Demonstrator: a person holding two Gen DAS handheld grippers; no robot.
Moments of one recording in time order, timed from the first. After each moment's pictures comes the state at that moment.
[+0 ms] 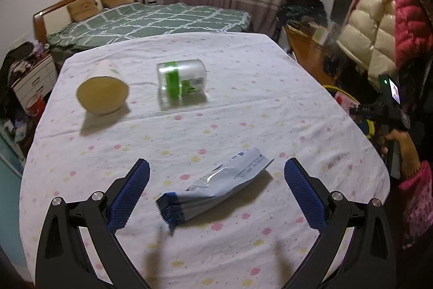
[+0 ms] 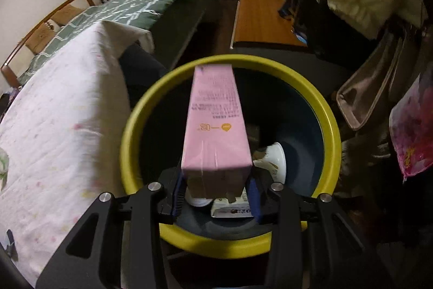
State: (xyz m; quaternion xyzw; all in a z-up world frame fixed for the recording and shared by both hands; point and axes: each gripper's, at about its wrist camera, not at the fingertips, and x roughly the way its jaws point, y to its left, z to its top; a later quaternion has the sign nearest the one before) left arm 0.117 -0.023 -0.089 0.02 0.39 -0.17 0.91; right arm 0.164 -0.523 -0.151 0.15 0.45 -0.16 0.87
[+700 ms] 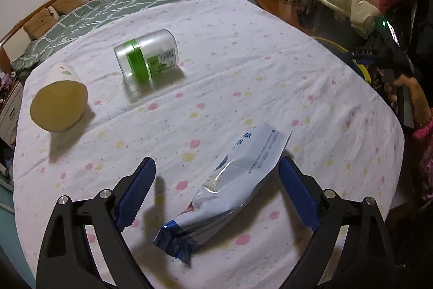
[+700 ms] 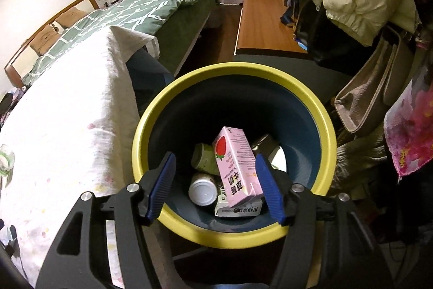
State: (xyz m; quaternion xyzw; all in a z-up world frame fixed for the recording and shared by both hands) left arm 0.156 -0.030 -0.128 0.12 0.44 -0.25 0.86; right arm 0.157 -0.512 -0.132 0.14 0.43 -0.15 0.88
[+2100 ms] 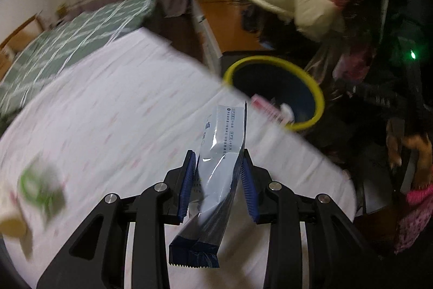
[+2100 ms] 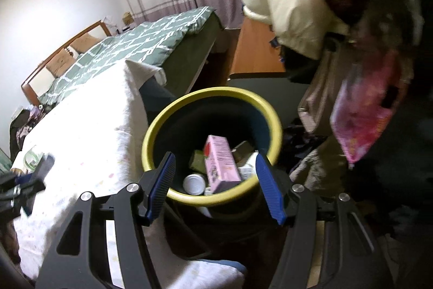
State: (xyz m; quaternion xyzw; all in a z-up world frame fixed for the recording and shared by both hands) left arm 0.183 -0.242 -0.068 0.16 0.41 -0.36 0.82; right arm 0.050 -0.547 -0.083 0.16 0.35 -0.14 0.91
